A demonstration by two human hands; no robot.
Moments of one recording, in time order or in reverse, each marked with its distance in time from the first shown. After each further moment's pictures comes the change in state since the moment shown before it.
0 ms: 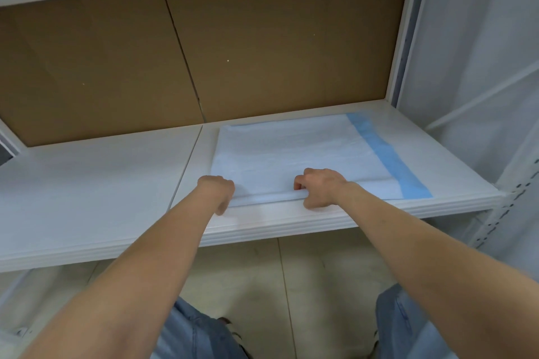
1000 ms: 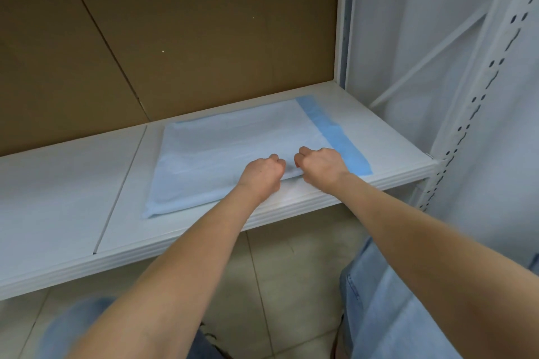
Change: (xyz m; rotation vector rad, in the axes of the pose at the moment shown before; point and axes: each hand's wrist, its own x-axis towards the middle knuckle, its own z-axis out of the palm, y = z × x) left_hand 0.017 0.164 -0.069 -0.170 0.639 0.335; right_hand -0.042 0.084 0.022 -0.225 0.268 0.198
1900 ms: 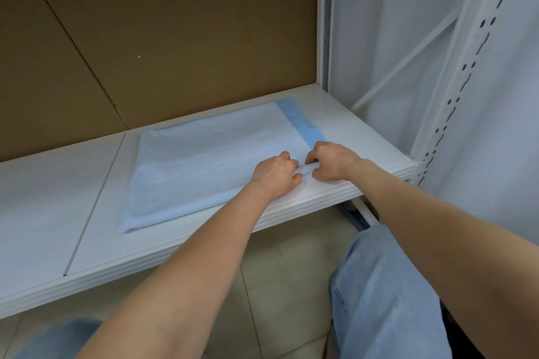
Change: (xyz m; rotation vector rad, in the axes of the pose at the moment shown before) left_hand 0.040 0.041 -0.010 -0.210 -0.023 0.035; right_hand -0.003 0.068 0.004 0.356 -0.173 0.127
